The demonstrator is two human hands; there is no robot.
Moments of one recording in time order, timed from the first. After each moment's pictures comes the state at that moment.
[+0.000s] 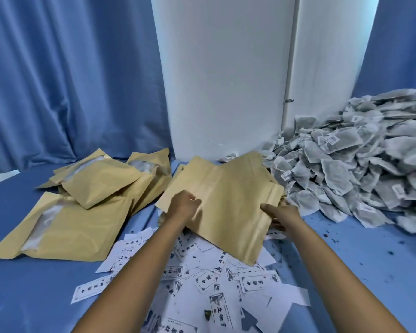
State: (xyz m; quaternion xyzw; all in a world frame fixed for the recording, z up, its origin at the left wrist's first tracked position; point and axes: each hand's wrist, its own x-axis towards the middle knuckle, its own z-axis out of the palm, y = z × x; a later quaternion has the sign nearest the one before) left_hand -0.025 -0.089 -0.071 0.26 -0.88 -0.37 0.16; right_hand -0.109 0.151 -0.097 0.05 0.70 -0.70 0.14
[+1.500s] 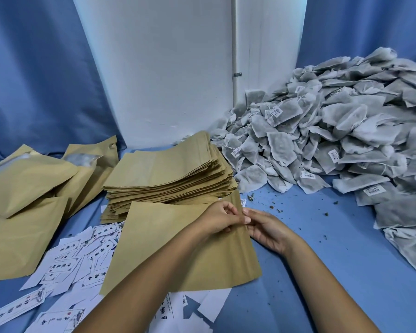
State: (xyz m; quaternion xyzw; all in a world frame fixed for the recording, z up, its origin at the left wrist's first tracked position) left_hand -0.071 0.093 -0.132 0.01 -0.82 -0.56 -0.09; right_hand -0.089 0.250 -0.161 -0.07 0.42 -0.85 0.32
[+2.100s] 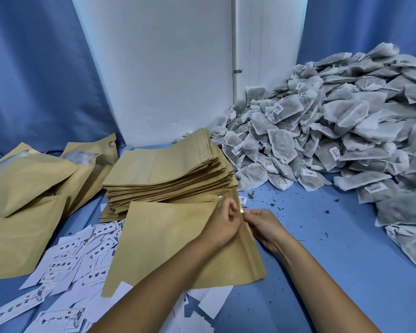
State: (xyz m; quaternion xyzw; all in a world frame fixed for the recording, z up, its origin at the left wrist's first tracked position) left_hand -0.056 0.103 -0.153 -0.04 -0.88 -0.47 0.09; right_hand -0.084 0.239 -0.163 -0.04 0.61 -0.76 0.21
